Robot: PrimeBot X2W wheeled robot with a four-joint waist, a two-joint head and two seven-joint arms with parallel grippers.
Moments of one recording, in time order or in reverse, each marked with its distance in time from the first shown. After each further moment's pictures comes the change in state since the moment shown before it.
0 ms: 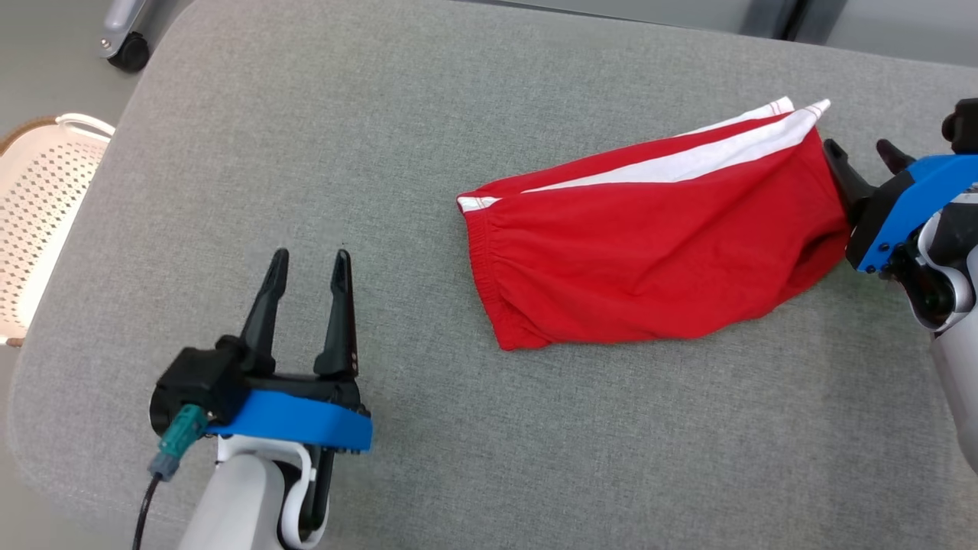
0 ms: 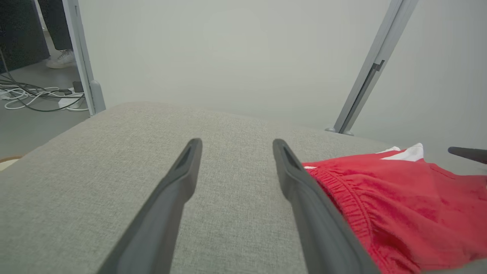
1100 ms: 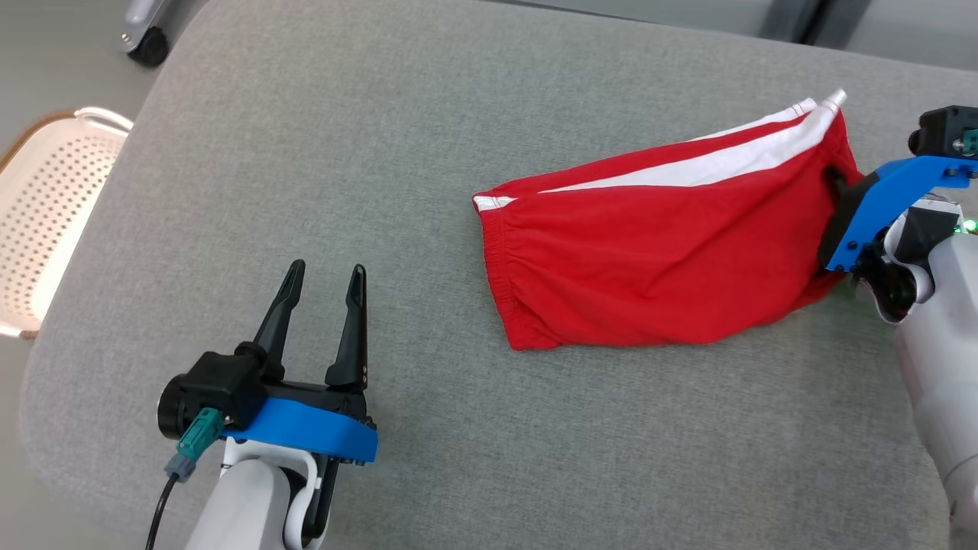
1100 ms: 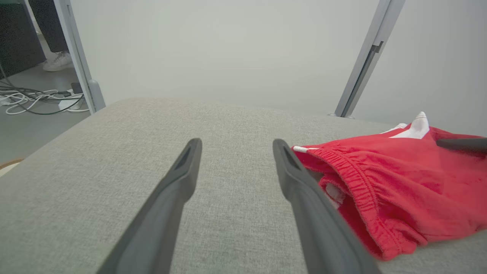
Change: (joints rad) left arm 0.009 -0.003 -0.004 0.033 0.064 -0.034 0.000; right arm -0.122 0.123 -0.180 0.299 -0.177 0.000 -0.002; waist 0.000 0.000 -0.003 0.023
